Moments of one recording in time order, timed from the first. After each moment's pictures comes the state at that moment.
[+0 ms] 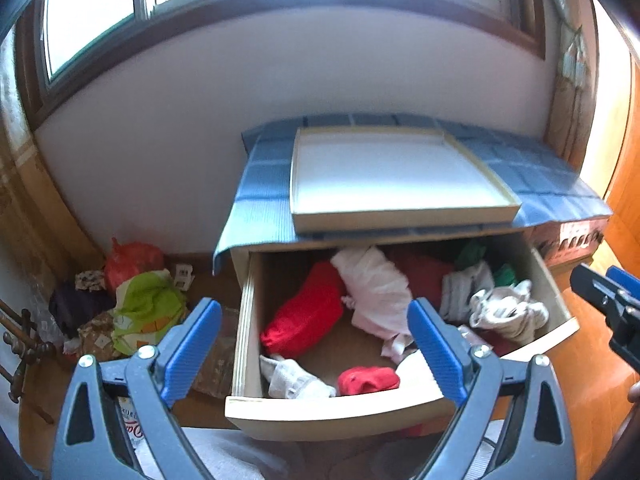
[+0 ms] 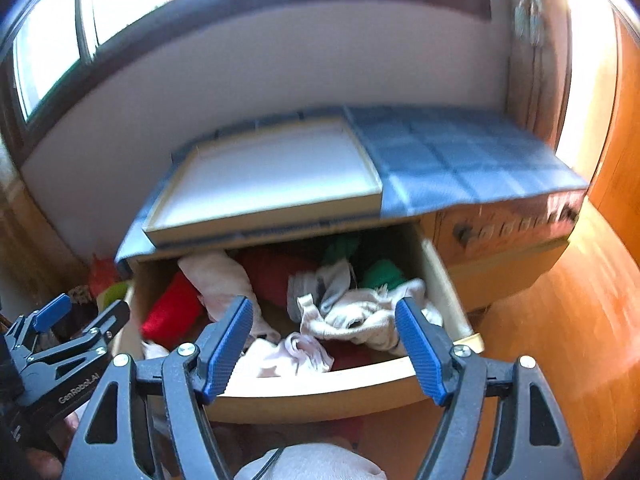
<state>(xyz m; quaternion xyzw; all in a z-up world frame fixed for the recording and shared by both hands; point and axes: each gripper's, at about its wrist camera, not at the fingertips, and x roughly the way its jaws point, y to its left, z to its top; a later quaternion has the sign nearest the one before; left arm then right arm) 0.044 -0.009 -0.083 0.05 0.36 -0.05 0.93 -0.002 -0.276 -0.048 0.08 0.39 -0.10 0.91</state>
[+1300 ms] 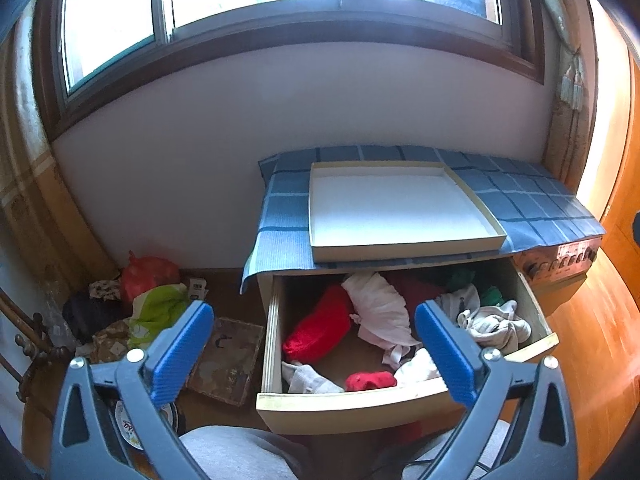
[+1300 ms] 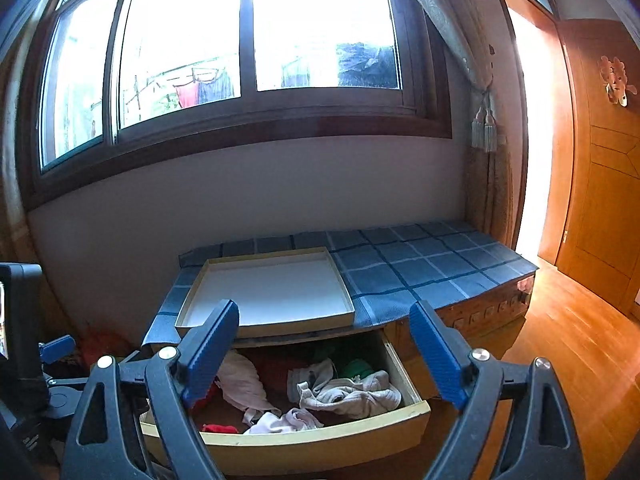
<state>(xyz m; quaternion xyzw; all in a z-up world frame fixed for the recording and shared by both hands) 0.020 0.008 -0.039 0.04 0.34 -0.04 0.94 -0.070 -0.247 0.047 0.04 0.20 -0.14 0.97</state>
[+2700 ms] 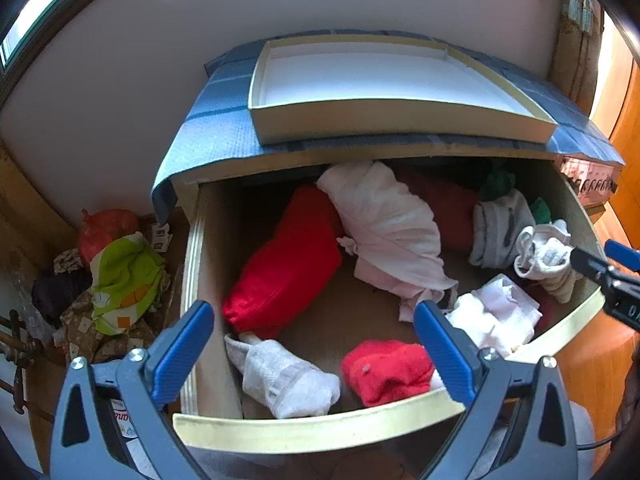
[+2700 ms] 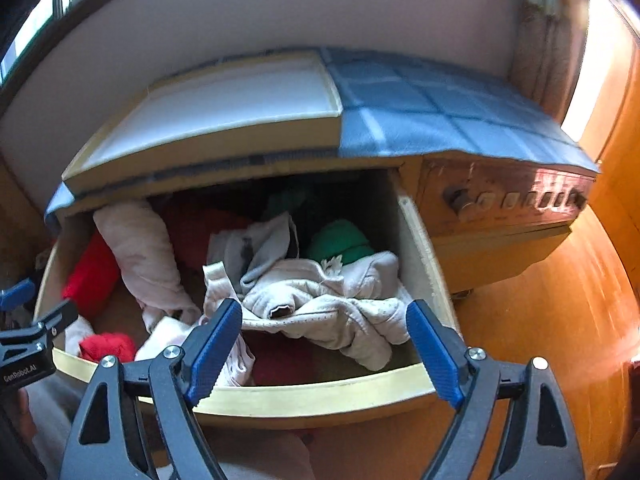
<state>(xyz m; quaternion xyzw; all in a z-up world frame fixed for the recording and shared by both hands) 0.093 -0.017 -0.174 0.08 0.47 -0.08 0.88 0.047 -0.323 -0.134 0.04 0.47 -0.10 0.88</state>
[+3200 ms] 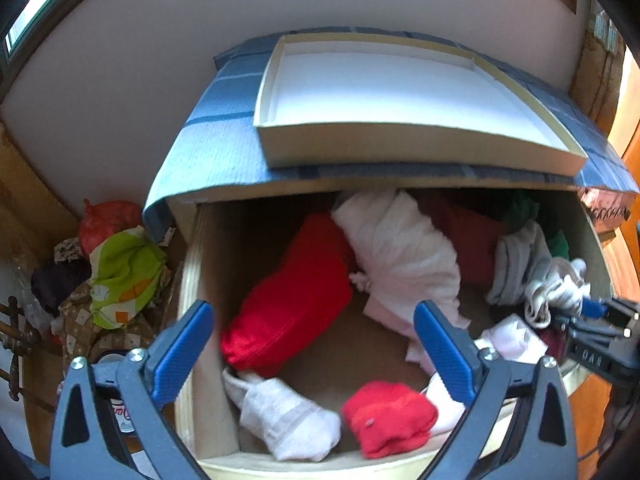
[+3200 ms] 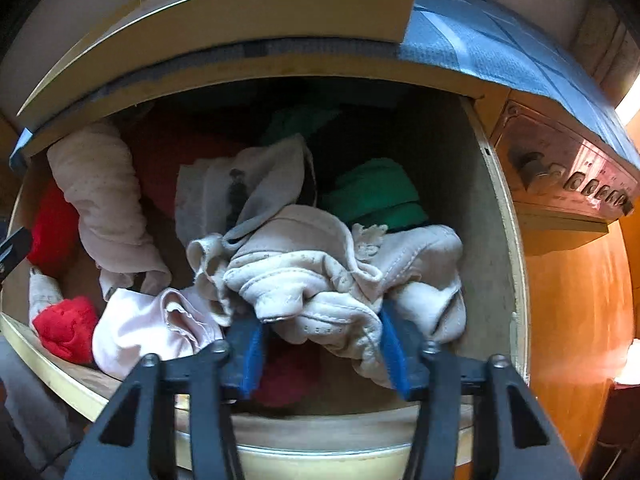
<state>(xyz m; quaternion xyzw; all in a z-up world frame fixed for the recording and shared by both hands) 0.127 -0.022 -0.172 0.06 0.48 -0.06 0.88 0.096 -0.324 -0.192 0.02 0.59 -0.05 0.81</state>
